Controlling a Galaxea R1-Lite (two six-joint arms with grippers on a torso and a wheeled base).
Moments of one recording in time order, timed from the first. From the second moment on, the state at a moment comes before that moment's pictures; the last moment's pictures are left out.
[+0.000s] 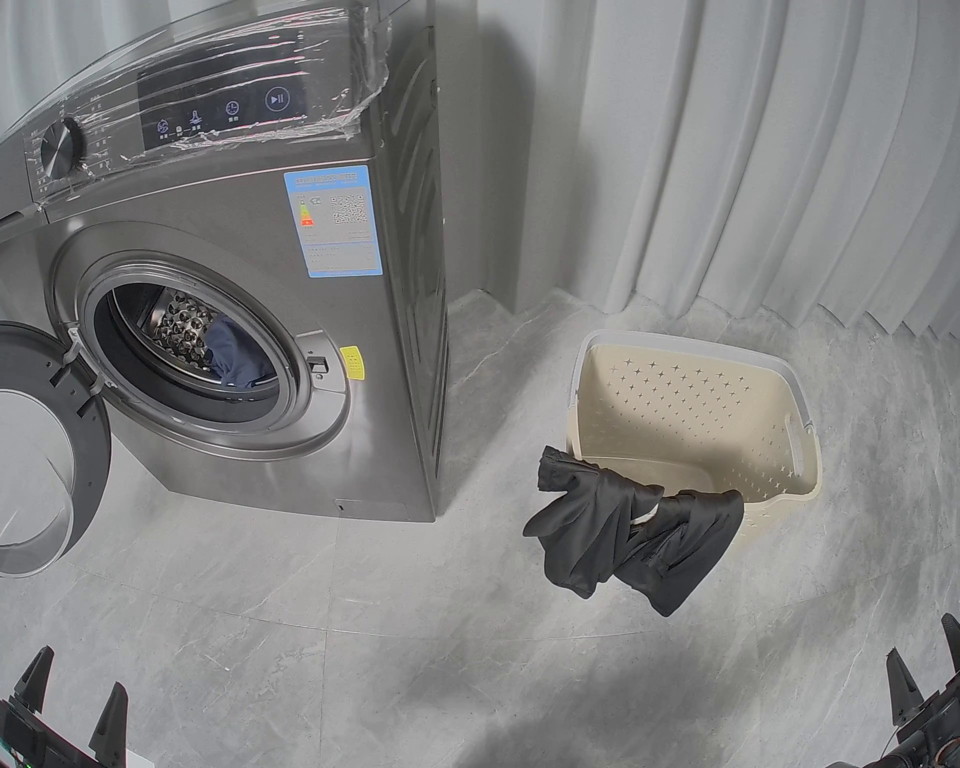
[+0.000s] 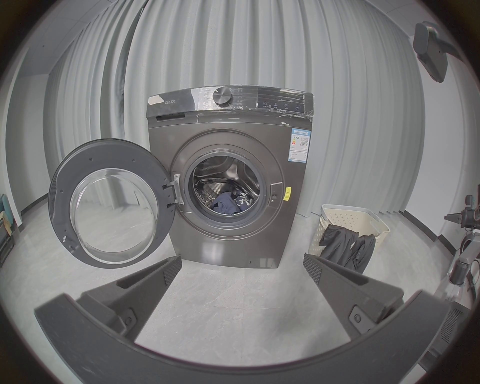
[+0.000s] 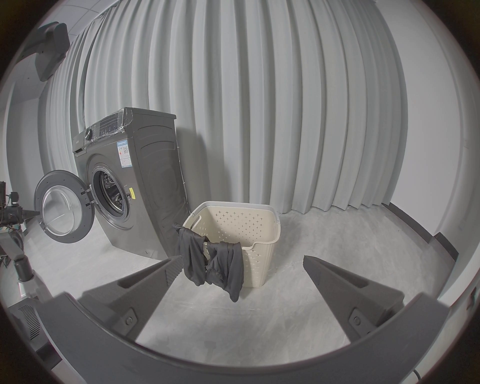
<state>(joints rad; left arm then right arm) 0.00 0.02 -0.02 0.00 0.00 -0.04 0.00 0.02 -0.02 0.00 0.00 0.01</state>
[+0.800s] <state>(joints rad) 0.00 0.02 -0.02 0.00 0.00 -0.04 0.00 0.02 -0.02 0.00 0.00 0.01</state>
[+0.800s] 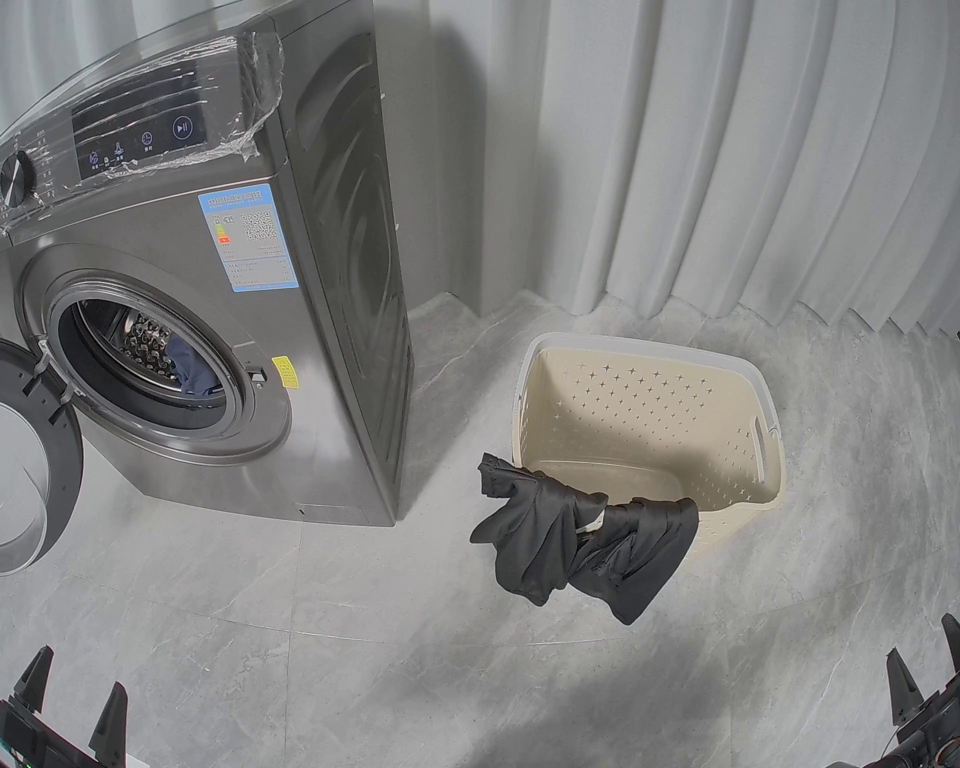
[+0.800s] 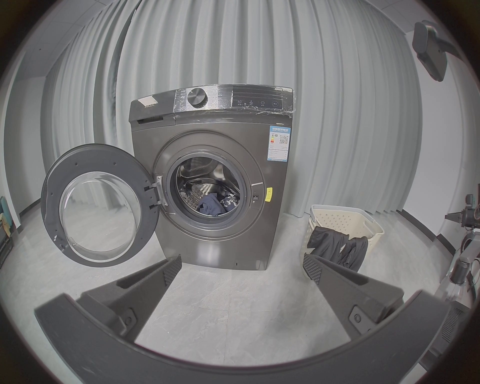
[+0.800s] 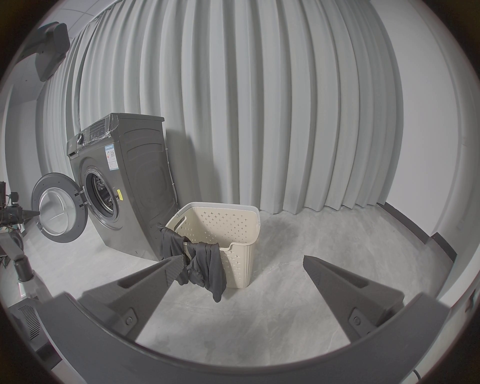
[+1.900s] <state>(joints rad) 0.00 0.02 -0.02 0.00 0.00 -0.03 0.00 0.02 -0.03 -0.02 0.03 0.00</state>
